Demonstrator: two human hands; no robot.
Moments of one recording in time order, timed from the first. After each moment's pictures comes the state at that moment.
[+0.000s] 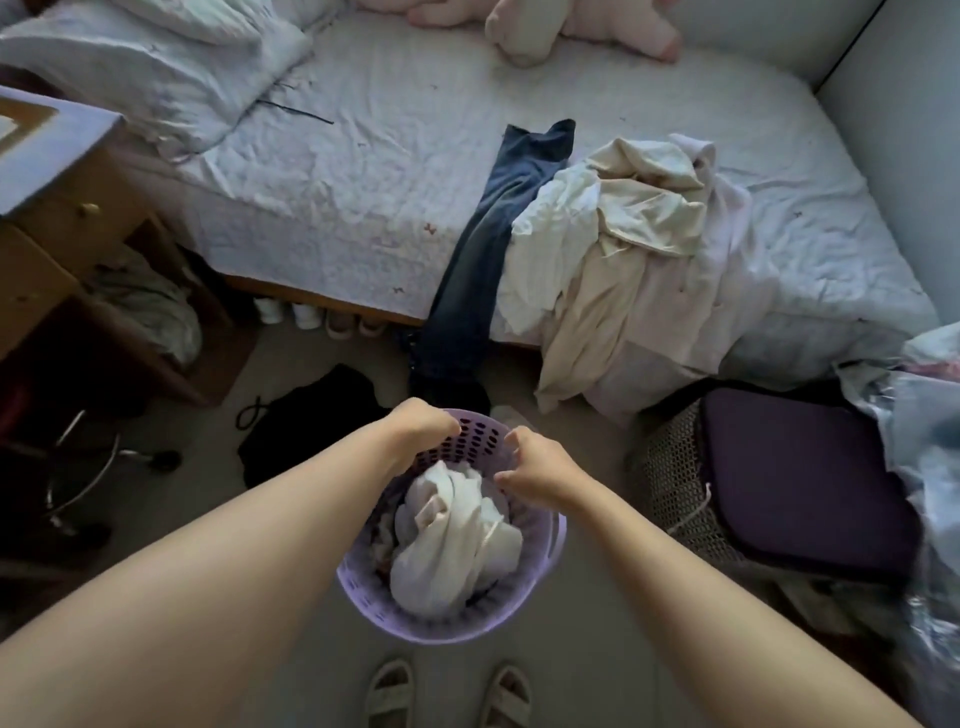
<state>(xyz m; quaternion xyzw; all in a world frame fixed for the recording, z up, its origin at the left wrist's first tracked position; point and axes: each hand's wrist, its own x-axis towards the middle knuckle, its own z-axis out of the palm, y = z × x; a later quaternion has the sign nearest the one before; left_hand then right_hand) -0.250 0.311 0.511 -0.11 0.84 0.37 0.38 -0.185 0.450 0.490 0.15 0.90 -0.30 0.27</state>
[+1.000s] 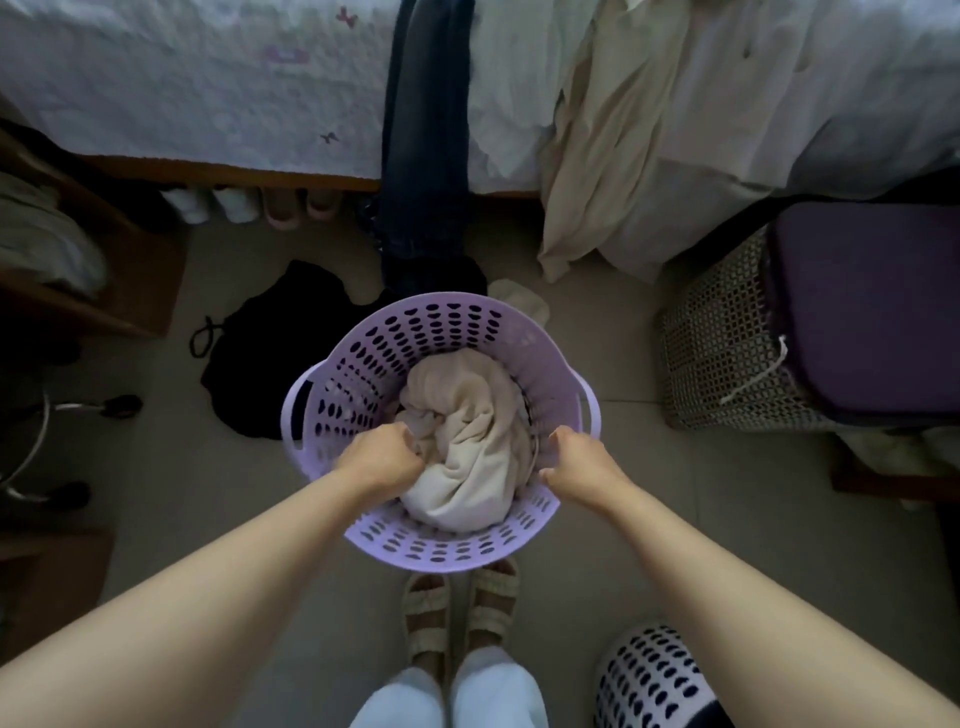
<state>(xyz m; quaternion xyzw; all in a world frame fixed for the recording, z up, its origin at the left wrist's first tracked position) -0.224 0.285 0.286 0.06 0.90 0.09 0.42 -0.137 0.485 0.274 0.26 0.85 -0.27 0.37</state>
